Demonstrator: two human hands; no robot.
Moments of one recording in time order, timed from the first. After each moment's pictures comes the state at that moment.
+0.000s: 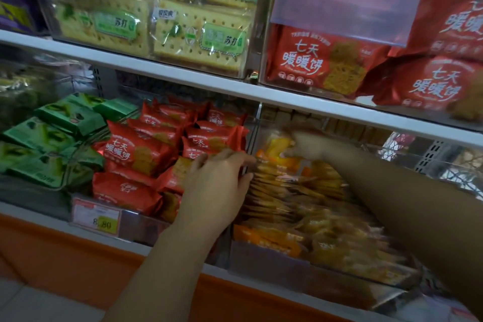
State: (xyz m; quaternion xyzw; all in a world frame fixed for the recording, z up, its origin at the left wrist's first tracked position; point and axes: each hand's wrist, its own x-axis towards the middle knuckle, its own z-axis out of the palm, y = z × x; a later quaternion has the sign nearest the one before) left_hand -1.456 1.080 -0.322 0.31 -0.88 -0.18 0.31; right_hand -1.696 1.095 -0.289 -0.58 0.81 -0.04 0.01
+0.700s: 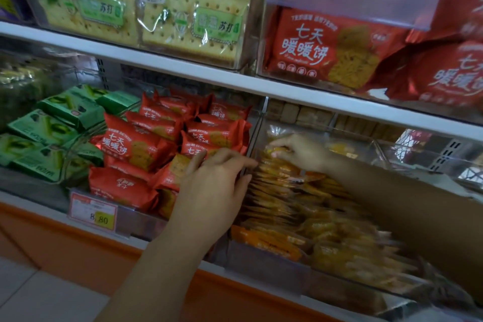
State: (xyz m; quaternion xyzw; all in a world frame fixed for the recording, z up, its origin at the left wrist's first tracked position) left_hand -1.455 1.084 -0.329 0.29 -0.88 -0.17 0.34; right_hand -1.699 1.087 -0.323 -0.66 0.74 -0.11 0.08
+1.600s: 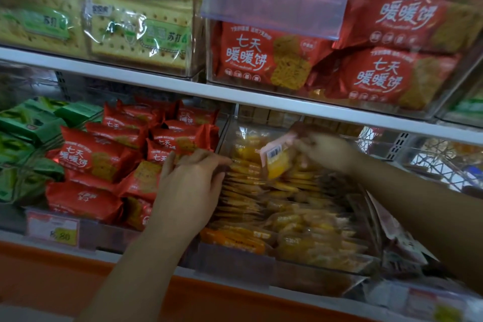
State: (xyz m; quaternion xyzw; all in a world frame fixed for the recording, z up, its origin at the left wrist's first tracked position) left_hand -1.470 1.091 -0.321 0.31 -0.89 -0.15 0.31; right_hand -1.715 1.177 -0.281 -0.56 0.81 -0.19 0.05
